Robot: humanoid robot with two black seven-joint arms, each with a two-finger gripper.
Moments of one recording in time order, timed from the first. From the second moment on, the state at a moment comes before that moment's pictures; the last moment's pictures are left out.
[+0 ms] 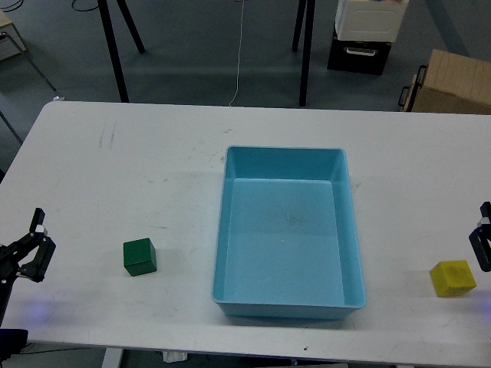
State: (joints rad) left arm 0.47 0.36 -1.43 -1.72 -0.40 -0.49 -0.11; right arm -0.48 -0.15 1.67 1.66 0.35 0.40 -0.02
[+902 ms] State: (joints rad) left arm 0.38 0.36 -1.43 -1.71 -0.40 -0.49 -0.11; right arm 0.17 -0.94 1.15 1.51 -0.07 0.16 -0.21
